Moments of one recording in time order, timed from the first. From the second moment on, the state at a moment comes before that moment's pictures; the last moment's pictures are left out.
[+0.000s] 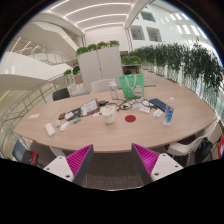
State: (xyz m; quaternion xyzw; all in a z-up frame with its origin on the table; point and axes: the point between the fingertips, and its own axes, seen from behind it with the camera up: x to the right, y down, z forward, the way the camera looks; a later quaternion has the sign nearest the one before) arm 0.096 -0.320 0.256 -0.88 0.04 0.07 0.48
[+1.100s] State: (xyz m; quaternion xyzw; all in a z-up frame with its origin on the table) arm 0.490 0.070 0.068 -0.77 0.07 -0.10 0.62
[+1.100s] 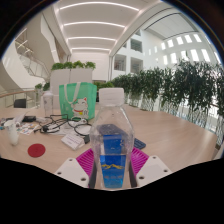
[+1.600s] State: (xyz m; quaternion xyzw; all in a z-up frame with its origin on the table) arm 0.402 0.109 0.177 -0.79 -0.08 -0.21 0.57
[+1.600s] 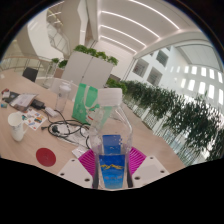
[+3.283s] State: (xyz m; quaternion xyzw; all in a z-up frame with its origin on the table) arm 0.192 0.197 0.102 -0.78 -0.05 0.05 0.62
